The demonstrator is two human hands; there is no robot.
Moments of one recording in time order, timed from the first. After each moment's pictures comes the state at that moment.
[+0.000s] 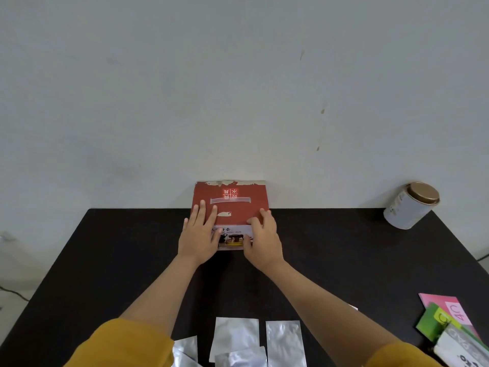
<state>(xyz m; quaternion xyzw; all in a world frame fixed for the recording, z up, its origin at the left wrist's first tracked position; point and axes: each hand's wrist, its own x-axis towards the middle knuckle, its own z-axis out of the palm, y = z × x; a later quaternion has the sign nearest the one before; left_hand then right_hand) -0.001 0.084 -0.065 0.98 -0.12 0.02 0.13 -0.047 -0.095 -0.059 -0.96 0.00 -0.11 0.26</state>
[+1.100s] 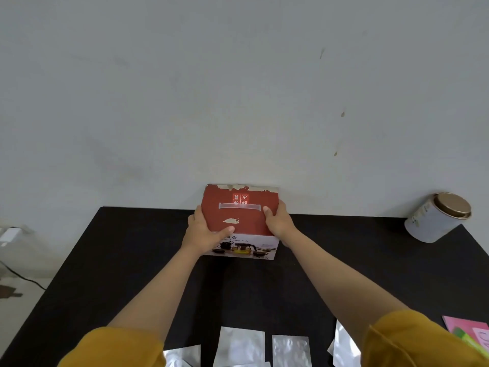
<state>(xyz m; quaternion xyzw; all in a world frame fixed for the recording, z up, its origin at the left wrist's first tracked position) 0.025 0.094 -0.052 0.88 0.05 -0.09 0.46 0.028 -0.119 -0.026 -0.80 0.17 0.08 0.57</state>
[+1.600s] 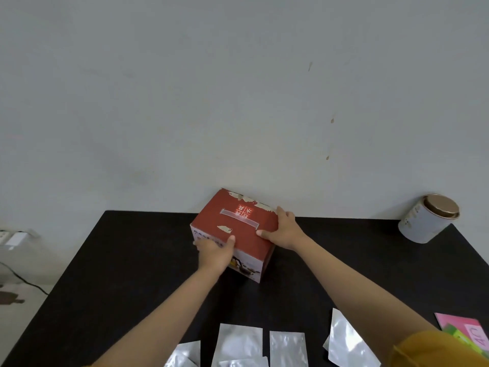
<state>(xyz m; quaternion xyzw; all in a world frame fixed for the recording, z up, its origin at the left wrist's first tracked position) -0.033 0.047 -0.045 0.82 0.22 -0.10 0.52 0.003 -0.146 -0.021 -0.92 0.08 0.14 0.36</state>
